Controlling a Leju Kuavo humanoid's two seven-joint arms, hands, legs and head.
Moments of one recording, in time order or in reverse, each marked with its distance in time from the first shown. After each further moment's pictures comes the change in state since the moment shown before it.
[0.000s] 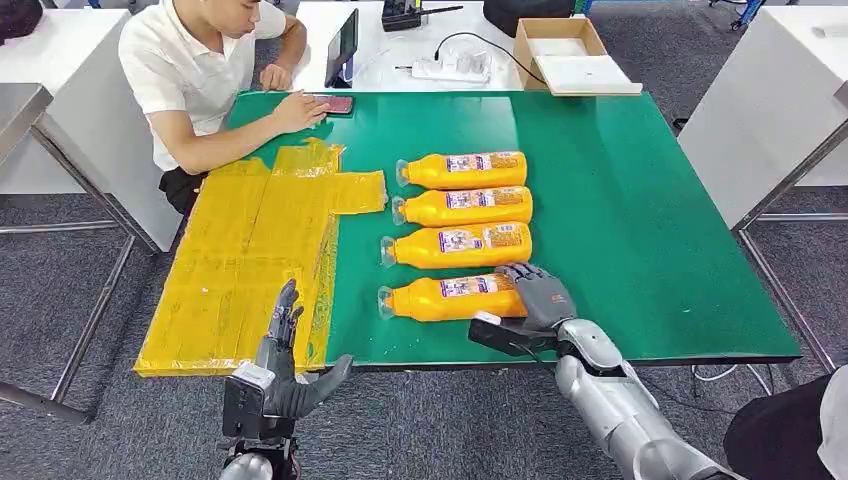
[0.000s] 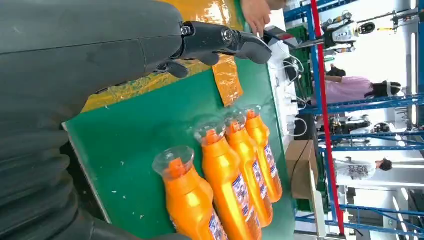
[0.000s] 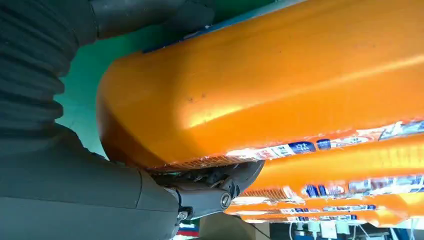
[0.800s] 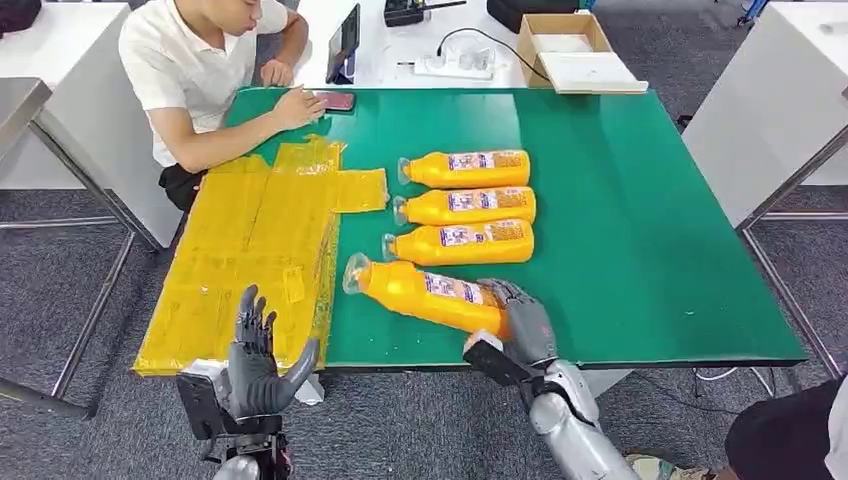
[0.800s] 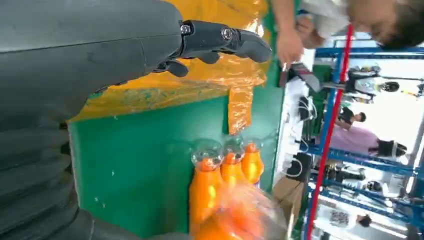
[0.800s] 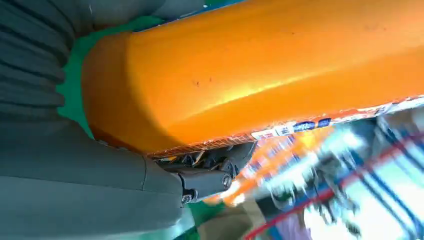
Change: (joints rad) left arm 0.040 -0.030 0.042 -0.056 0.279 0.032 0.005; right arm 0.242 0.111 -0.110 -0.287 -0.435 -0.219 -0.258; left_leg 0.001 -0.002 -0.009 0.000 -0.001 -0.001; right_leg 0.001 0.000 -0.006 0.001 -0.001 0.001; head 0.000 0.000
